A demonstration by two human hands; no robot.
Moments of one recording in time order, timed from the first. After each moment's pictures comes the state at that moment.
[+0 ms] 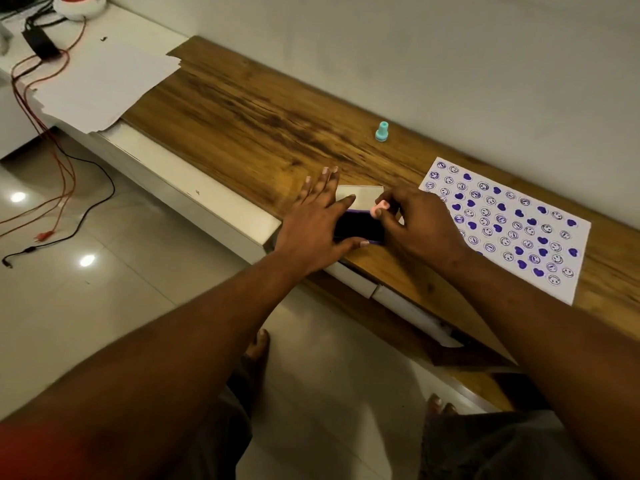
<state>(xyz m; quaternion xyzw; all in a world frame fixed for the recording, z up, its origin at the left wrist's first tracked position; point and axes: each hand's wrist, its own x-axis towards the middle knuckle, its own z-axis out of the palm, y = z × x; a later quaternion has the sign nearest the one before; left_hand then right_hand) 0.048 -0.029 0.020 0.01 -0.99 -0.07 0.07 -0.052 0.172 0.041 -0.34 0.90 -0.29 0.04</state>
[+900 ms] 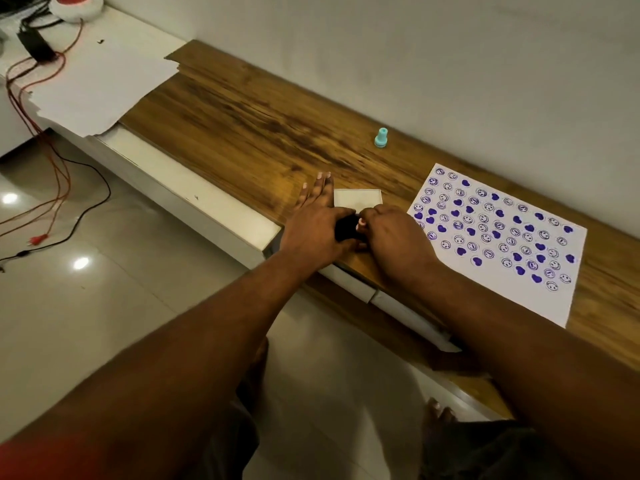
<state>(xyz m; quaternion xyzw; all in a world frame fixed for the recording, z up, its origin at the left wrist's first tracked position) 0.036 -0.029 0.023 0.05 -0.99 -0.13 0.04 -0.025 0.136 0.043 -0.36 0.93 -0.09 0.04</state>
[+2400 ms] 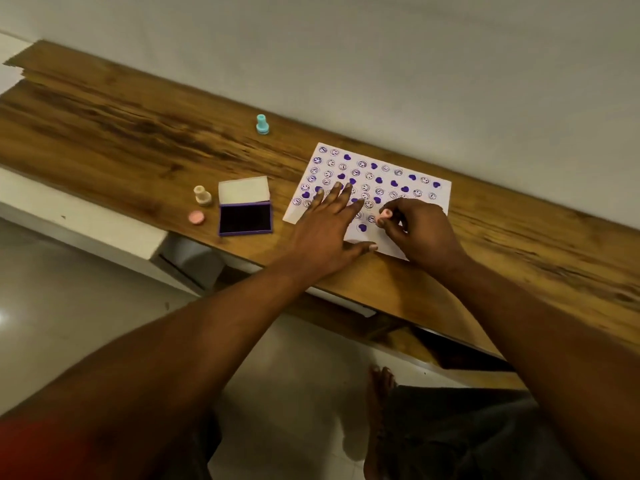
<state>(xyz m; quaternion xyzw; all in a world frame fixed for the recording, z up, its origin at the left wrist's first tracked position) -0.011 0.156 0.009 -0.11 -0.98 -0.17 0.01 -0.053 0.361 0.041 -0.21 0.94 -0.25 0.02</state>
